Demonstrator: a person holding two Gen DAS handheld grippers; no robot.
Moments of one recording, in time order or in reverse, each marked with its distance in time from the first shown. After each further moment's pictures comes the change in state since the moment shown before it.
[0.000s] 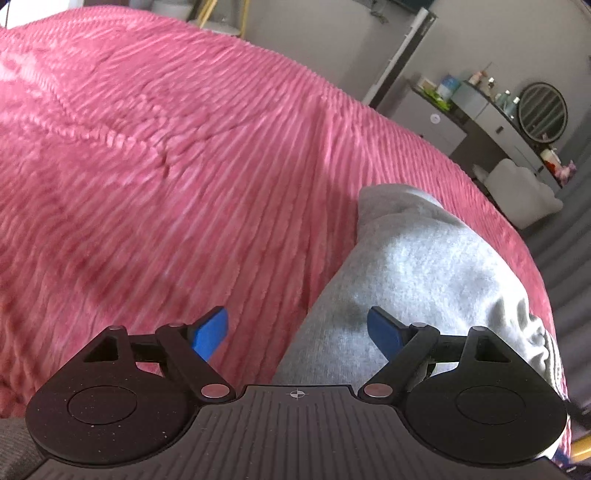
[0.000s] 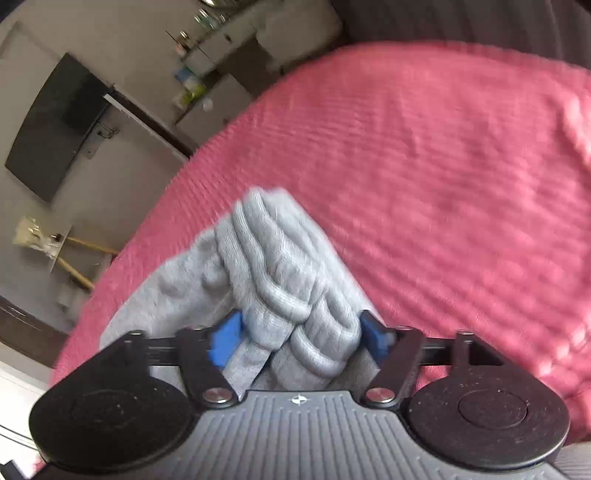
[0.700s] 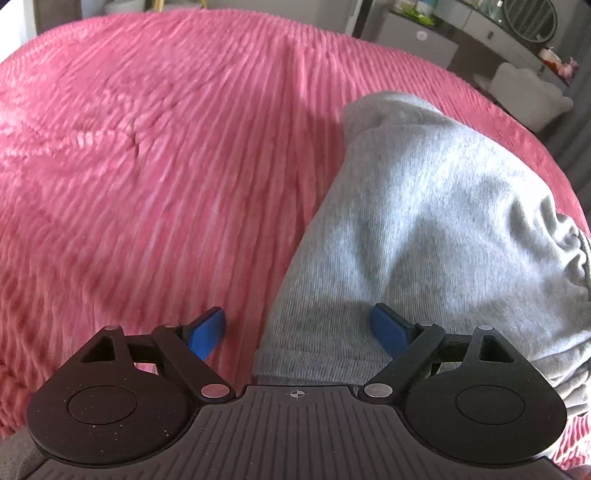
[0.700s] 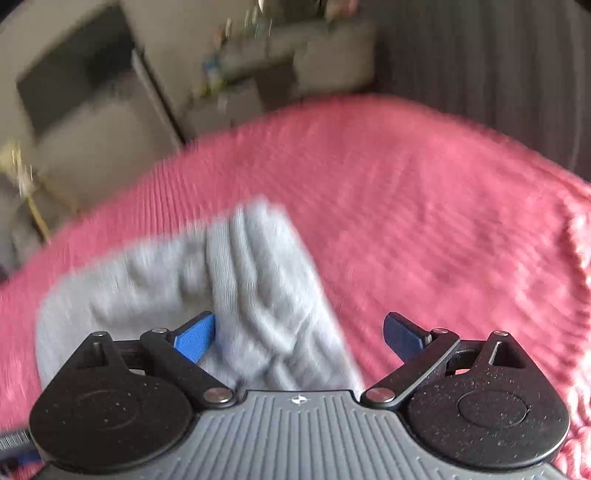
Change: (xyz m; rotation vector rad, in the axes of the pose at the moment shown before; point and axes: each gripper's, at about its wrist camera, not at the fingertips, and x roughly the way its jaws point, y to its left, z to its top) left arm 0.016 -0.026 -0.015 0.224 0.195 0.113; right arm 0.014 0.018 -0.007 -0.253 -0.124 -0.076
